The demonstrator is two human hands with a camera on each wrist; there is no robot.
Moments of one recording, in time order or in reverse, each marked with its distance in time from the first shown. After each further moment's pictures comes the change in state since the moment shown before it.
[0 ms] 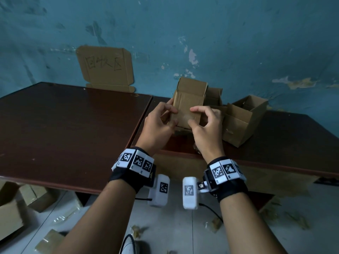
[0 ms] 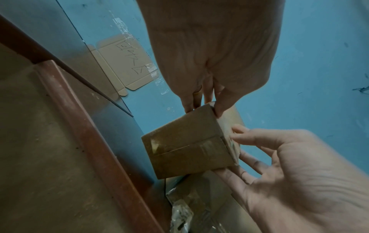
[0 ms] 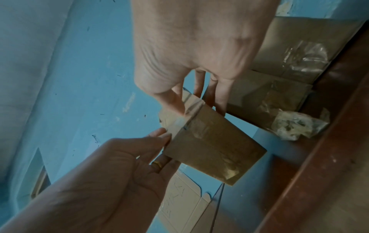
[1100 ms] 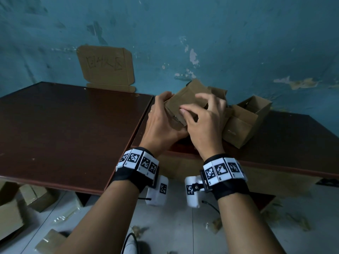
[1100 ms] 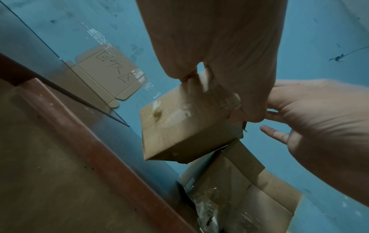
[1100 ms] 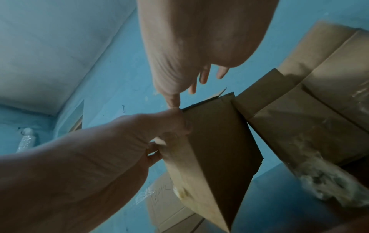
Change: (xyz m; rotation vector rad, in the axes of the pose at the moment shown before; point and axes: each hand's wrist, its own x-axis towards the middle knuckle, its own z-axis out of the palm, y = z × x) left_hand -0.003 0.006 0.005 0.410 0.081 0.143; right_hand 0.008 -0.009 0.009 -0.413 0.153 -0.477
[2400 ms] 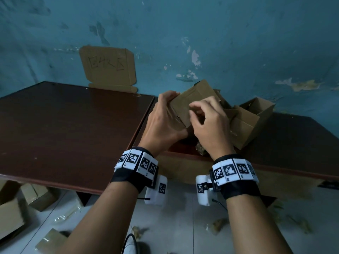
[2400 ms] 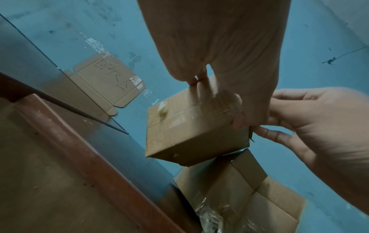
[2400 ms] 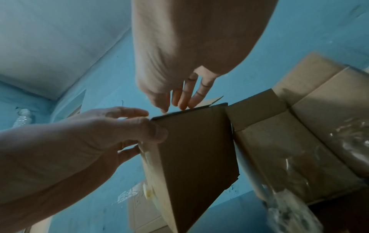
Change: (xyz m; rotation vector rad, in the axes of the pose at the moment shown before) left_hand 0.001 0.013 -0.010 0.017 0.000 0.086; right_hand 0.006 0.012 -0.013 0.101 -0.099 -0.104
